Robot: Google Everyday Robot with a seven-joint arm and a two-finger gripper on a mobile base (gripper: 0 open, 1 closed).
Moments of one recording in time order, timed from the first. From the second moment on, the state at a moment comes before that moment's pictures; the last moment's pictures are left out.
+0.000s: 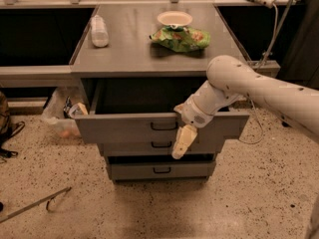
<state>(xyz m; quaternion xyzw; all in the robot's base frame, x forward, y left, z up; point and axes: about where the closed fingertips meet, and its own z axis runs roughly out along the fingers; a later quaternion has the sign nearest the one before) 0.571 -0.060 0.681 -0.64 0.72 0.21 0.17</state>
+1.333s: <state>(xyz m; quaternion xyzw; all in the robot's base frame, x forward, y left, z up) 0.477 -0.070 0.685 -0.60 0.74 0.27 0.15</state>
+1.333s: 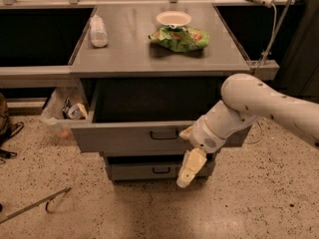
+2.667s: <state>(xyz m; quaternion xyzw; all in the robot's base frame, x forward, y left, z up) 0.539 -0.033 0.762 -0.67 0.70 0.17 0.20</state>
